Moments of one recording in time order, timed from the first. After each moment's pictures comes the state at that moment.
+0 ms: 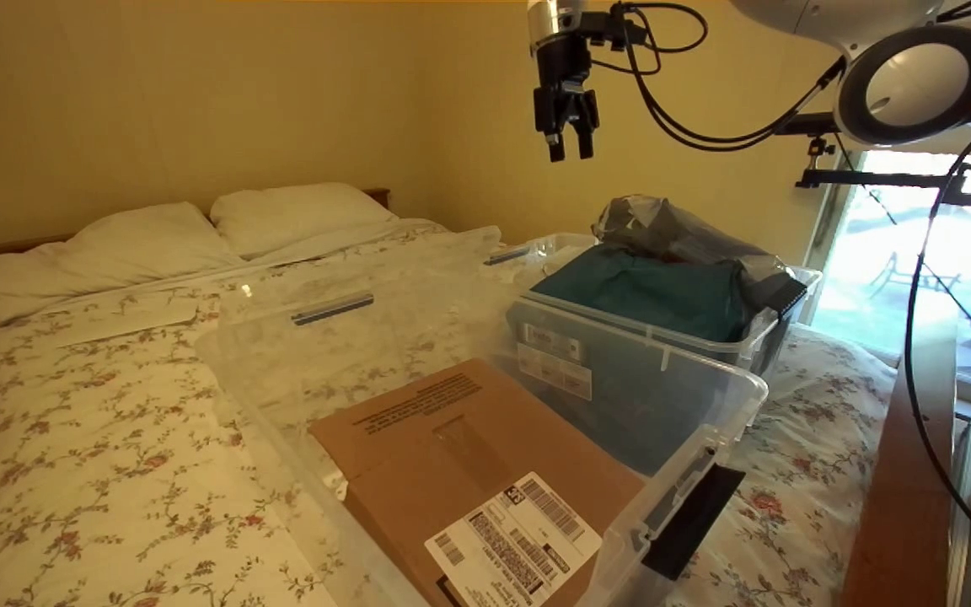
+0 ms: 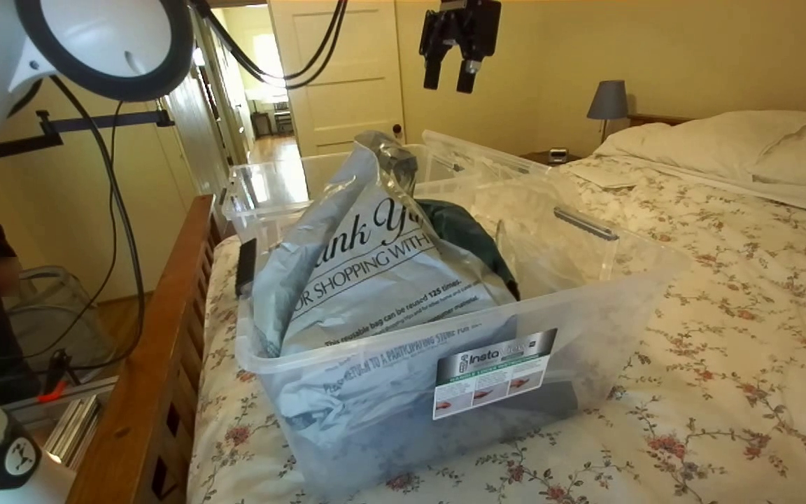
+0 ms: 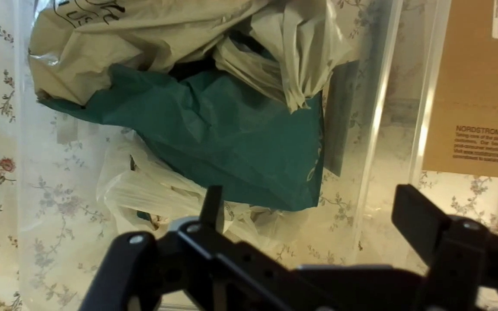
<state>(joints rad) 0.22 0.81 0.05 -0.45 0.01 1.04 0.15</state>
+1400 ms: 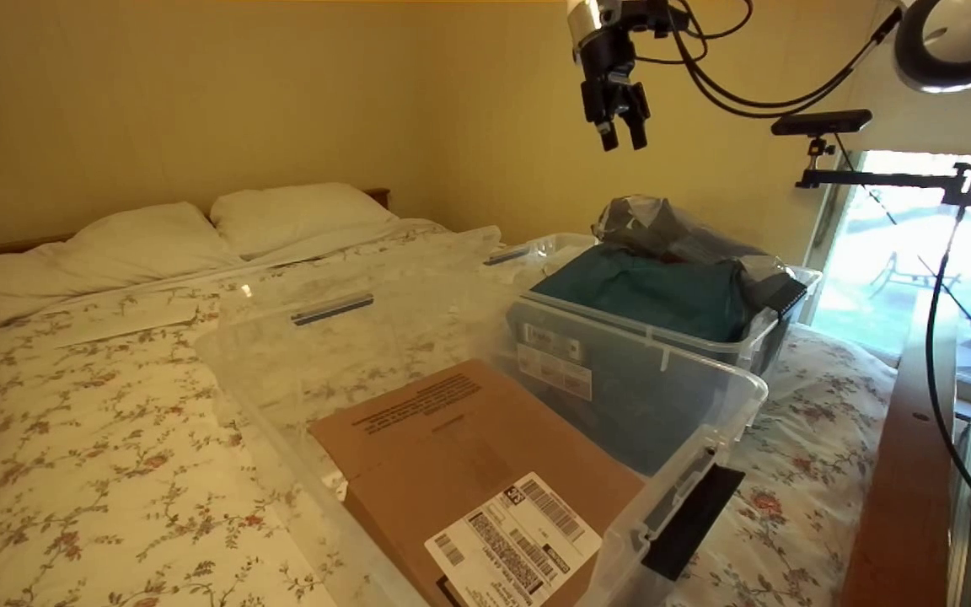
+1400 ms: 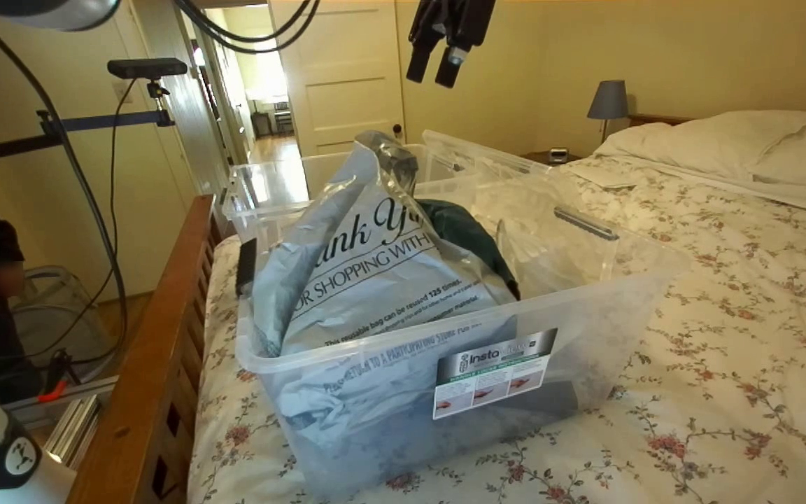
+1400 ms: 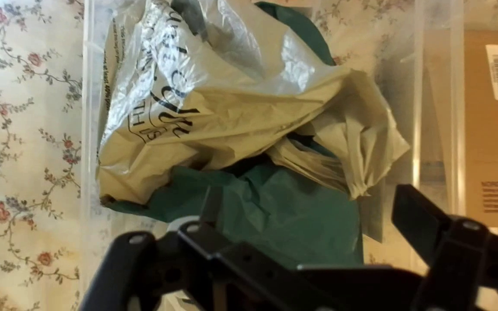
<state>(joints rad) 0.11 0.60 0.04 -0.78 0.06 1.00 0.15</state>
